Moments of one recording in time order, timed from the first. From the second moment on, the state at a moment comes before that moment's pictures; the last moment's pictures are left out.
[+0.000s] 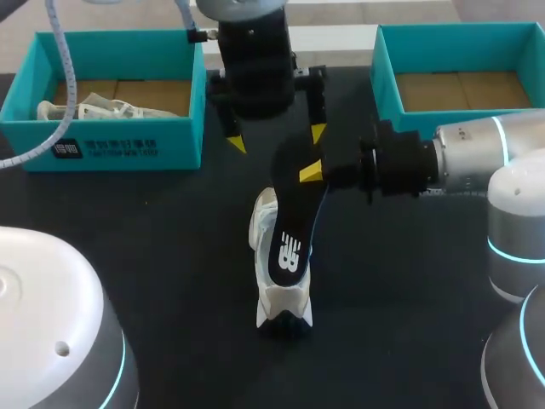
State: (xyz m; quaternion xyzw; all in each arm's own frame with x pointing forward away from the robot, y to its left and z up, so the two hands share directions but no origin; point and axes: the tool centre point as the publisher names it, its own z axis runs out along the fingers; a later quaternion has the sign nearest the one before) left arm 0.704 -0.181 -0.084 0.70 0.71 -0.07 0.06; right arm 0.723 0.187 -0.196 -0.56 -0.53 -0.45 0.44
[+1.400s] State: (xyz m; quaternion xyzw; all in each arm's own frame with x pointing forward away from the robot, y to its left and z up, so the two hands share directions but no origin) left arm 0.704 -0.087 -0.095 0.58 0.64 -0.36 0.35; right arm 0.723 0.178 -0.195 -0.57 -0.52 -0.45 0.45
